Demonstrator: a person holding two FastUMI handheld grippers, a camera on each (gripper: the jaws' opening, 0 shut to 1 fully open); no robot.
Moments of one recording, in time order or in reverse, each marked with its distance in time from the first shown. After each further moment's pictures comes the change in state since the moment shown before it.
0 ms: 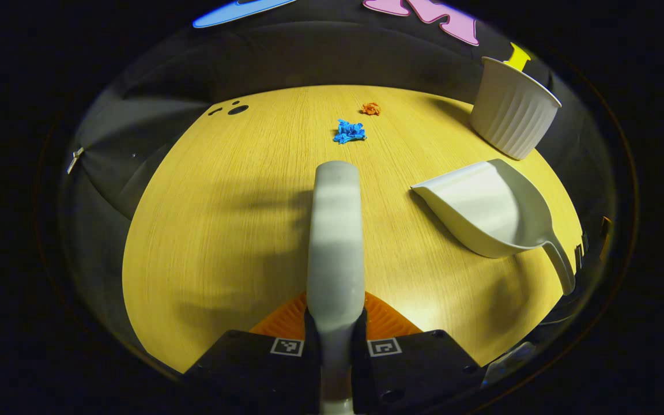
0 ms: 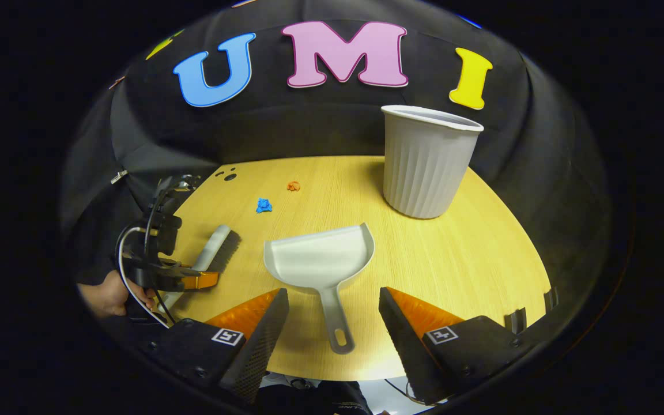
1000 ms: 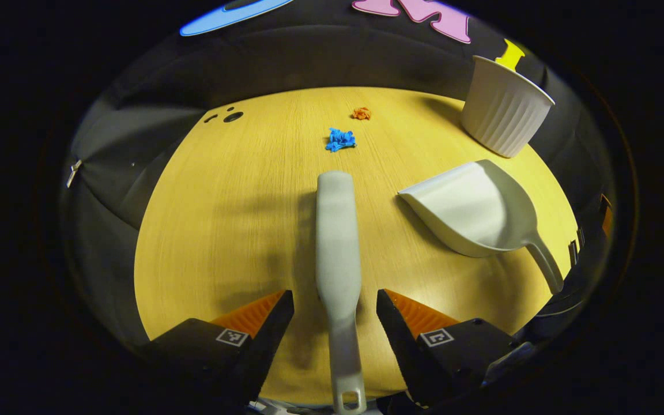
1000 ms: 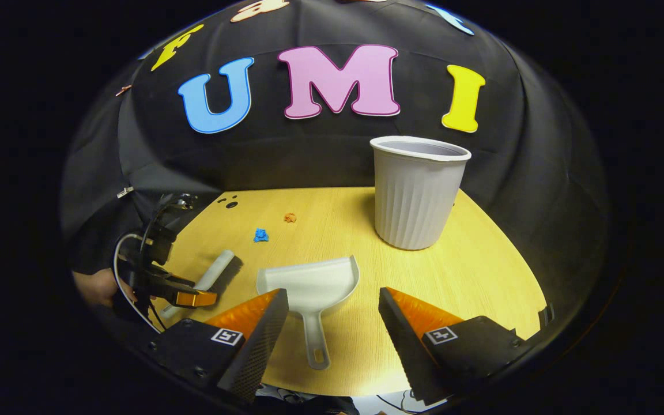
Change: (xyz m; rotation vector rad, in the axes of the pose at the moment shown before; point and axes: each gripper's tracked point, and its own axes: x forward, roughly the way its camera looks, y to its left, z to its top) left arm -0.008 -0.014 0.011 0.035 0.090 -0.004; right arm -0.011 -0.036 0.043 -0.011 -0.182 0.024
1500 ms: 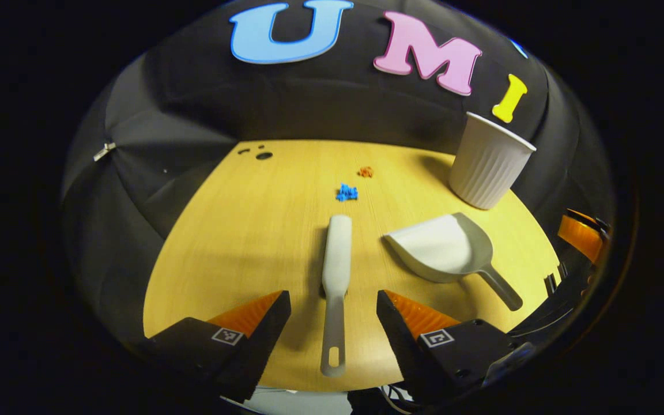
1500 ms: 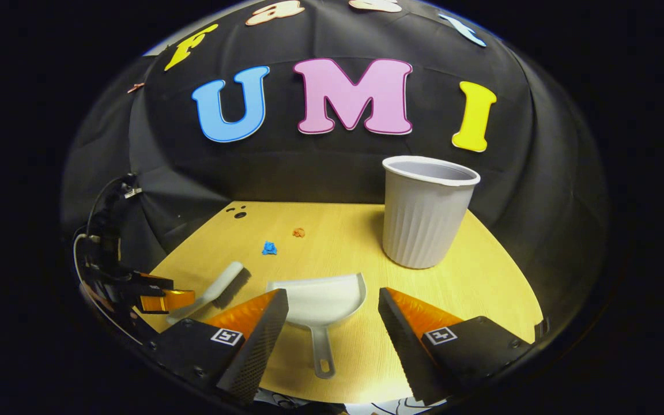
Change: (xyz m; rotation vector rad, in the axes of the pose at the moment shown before) left arm -0.080 -0.002 0.006 -0.101 -0.249 -0.014; right arm -0.005 0.010 0.024 -0.043 -0.070 0.029
